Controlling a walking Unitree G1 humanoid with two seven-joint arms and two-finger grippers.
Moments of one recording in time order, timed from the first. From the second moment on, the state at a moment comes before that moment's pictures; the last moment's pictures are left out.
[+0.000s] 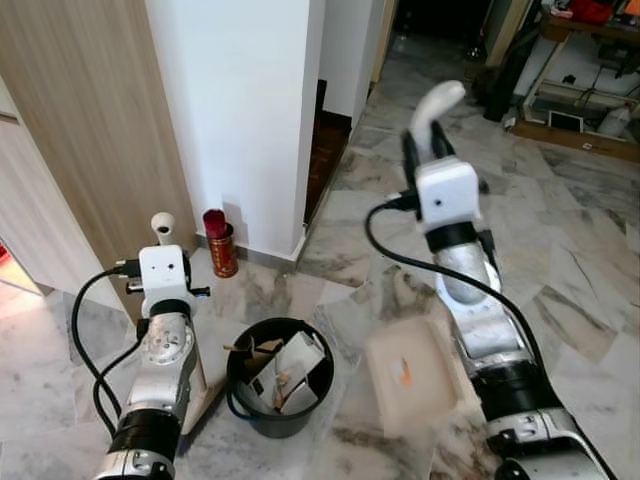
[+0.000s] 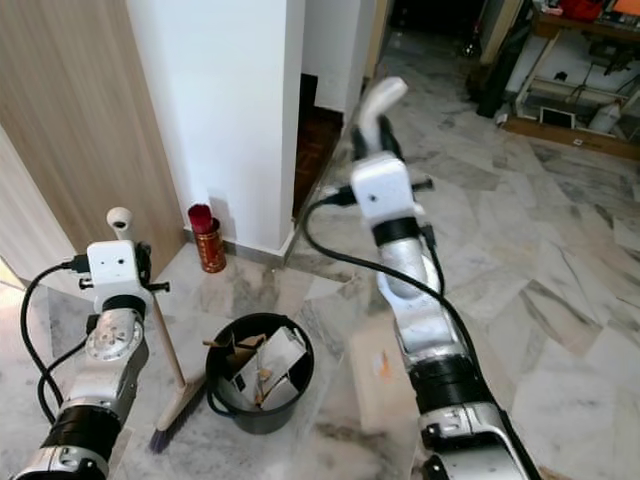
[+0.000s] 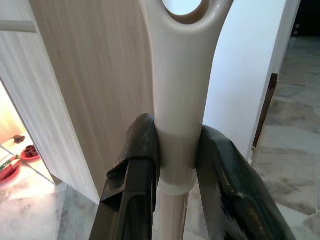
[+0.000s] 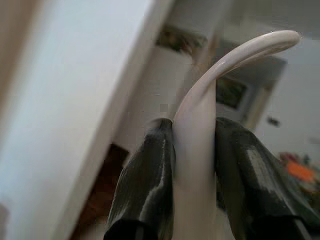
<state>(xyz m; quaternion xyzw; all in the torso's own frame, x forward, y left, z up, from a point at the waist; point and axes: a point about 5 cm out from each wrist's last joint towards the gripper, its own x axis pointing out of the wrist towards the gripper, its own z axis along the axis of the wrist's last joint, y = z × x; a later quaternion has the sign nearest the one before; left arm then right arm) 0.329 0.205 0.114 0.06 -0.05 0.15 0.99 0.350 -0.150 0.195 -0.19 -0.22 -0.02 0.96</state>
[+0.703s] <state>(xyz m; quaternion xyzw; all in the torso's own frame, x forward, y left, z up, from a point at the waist) 0.295 0.258 0.077 0.06 0.02 0.22 0.97 0.325 -0.197 0.095 -0.04 -0.06 -0.04 1.00</state>
